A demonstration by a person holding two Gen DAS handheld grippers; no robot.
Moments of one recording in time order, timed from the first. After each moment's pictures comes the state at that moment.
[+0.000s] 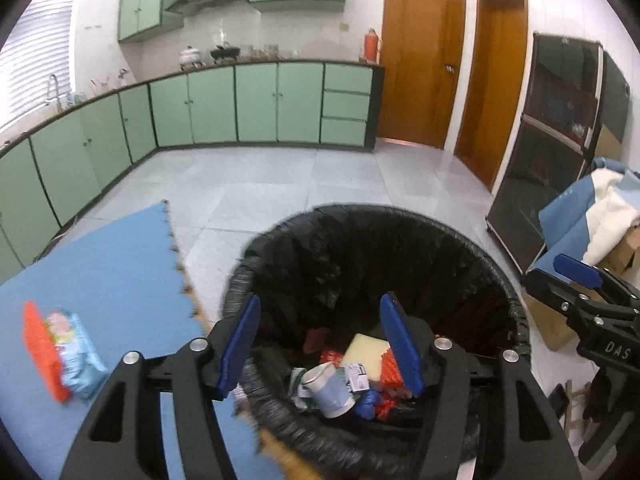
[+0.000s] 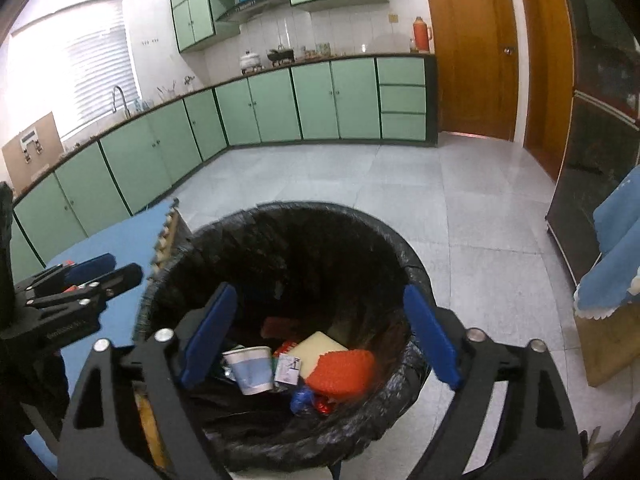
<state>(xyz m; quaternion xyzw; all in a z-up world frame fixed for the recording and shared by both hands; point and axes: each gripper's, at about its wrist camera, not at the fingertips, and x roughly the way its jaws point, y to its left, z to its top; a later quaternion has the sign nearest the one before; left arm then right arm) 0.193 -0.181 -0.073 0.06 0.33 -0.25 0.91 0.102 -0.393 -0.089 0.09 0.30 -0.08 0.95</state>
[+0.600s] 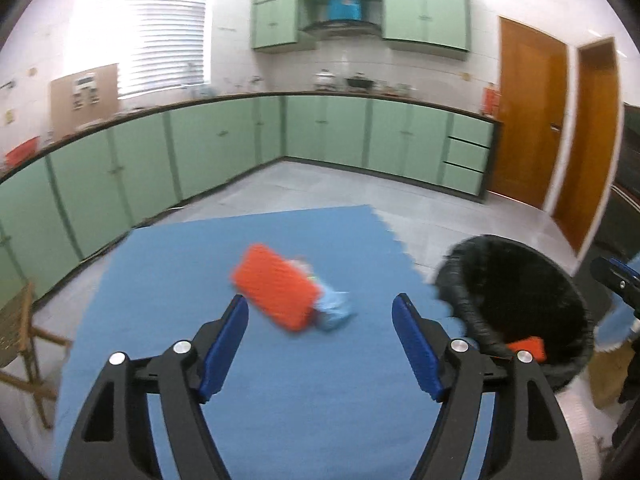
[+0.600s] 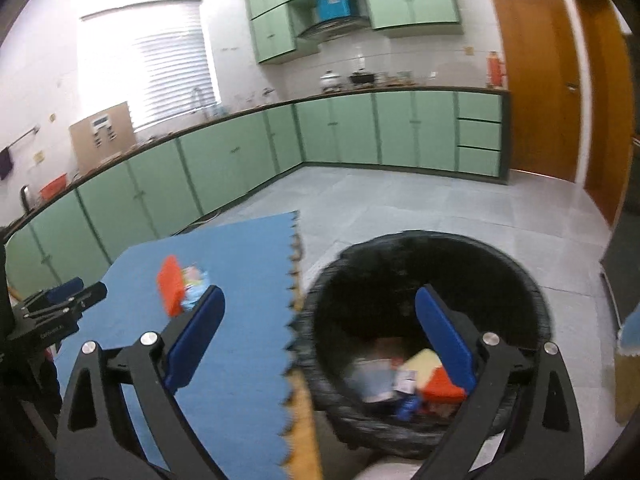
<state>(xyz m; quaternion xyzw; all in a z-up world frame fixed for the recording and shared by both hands) 0.124 0.048 -0.040 0.00 0.29 -0.04 0.96 0.107 -0.238 -0.053 0.06 0.27 0.05 0.96</state>
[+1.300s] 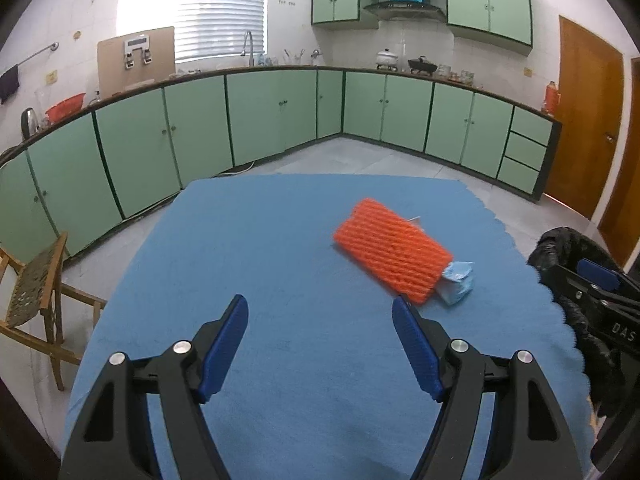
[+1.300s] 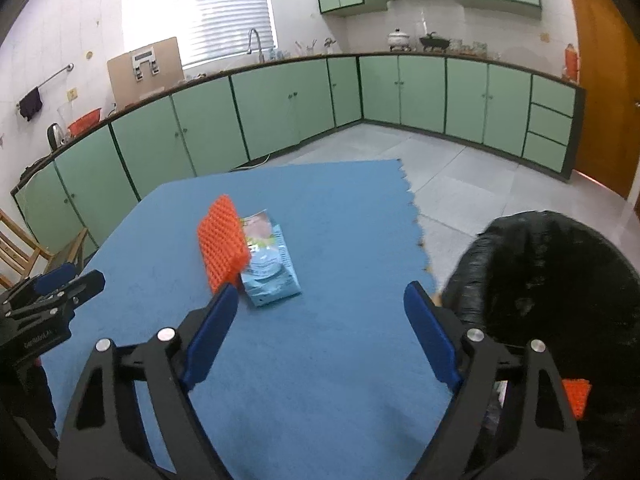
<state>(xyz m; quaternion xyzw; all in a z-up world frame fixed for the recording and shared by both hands) 0.151 0.135 -0.104 -0.02 0.33 0.05 0.94 0.206 -0.107 -0.122 0.01 0.34 0.14 0.93</state>
